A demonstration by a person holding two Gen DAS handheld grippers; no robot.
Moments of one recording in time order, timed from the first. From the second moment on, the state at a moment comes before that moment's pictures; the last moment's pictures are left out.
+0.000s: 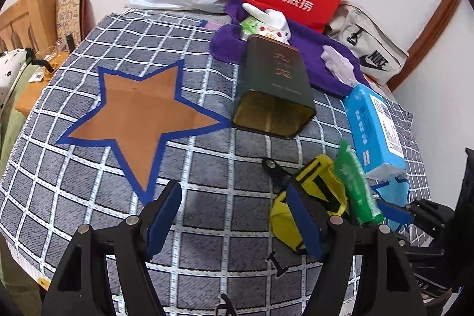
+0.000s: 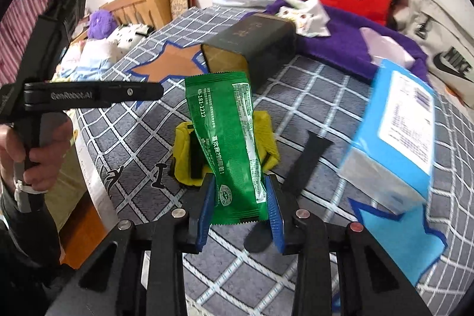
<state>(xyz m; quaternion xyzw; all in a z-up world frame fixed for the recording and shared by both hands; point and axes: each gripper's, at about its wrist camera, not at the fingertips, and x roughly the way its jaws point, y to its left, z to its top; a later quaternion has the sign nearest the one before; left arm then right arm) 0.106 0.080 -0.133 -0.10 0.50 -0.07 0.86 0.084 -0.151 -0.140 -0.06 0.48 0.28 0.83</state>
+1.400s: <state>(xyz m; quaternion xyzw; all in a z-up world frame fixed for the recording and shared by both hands) 0.144 0.029 -0.167 -0.09 0.53 -0.11 0.84 0.079 -0.221 -0.185 -0.07 0.47 0.17 0.86</state>
